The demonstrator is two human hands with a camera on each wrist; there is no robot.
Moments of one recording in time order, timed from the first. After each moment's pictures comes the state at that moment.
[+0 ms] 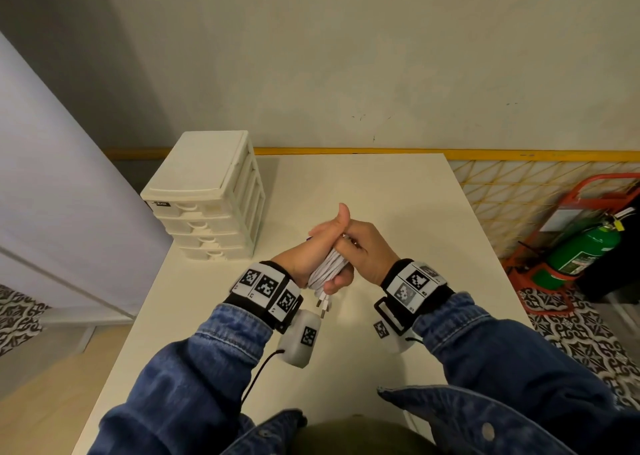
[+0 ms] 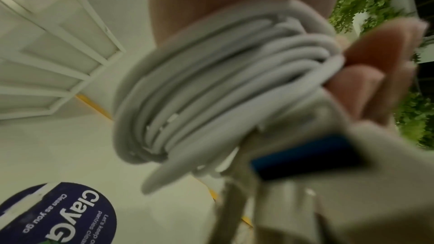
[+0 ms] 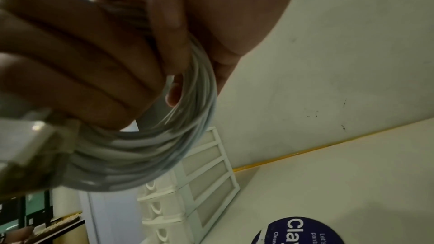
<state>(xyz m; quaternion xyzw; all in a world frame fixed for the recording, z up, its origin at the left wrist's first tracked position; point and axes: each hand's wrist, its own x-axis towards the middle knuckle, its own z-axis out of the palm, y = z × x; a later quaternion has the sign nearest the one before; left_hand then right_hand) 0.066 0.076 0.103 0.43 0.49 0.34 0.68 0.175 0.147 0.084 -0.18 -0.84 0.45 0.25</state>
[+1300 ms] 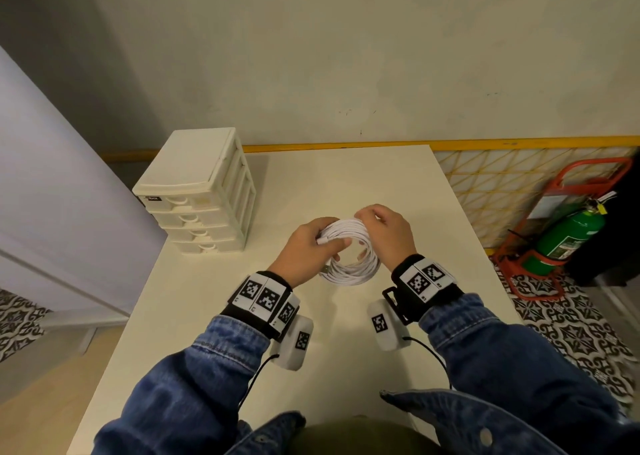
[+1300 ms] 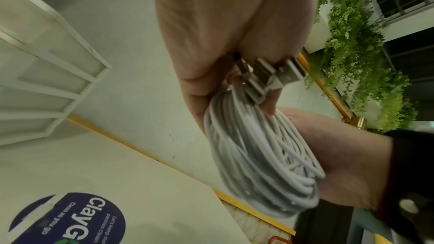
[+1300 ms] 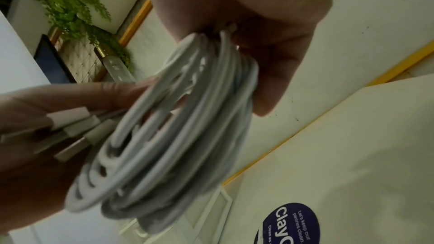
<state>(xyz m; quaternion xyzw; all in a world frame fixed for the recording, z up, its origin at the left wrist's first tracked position) 0.104 0.051 0.103 0.47 0.67 0.46 0.36 0.224 0.151 0.084 -0.47 -0.71 0.42 0.32</state>
